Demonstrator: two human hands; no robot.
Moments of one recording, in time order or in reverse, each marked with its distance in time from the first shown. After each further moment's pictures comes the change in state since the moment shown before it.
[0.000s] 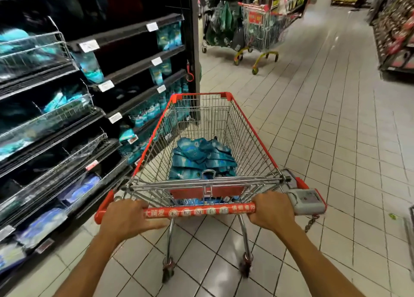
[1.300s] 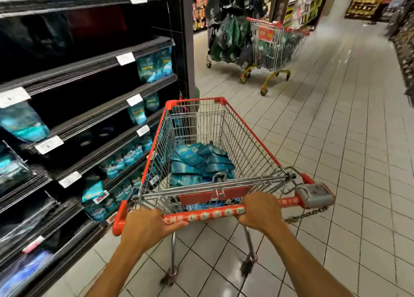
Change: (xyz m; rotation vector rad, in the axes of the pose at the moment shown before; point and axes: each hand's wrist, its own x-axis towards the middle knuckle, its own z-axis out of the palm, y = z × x) left_hand 0.489 0.079 -0.026 -0.013 0.037 -0.092; right_hand 0.501 0.139 -0.023 0.045 0.003 -0.084
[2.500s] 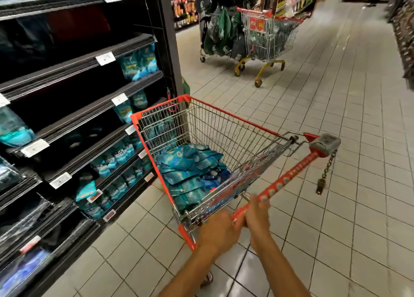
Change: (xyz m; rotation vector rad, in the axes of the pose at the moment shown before) left_hand -0.013 0.245 -0.028 -0.626 -0.424 -0.023; right_hand -0.062 0.022 0.021 1.653 0.165 0.877
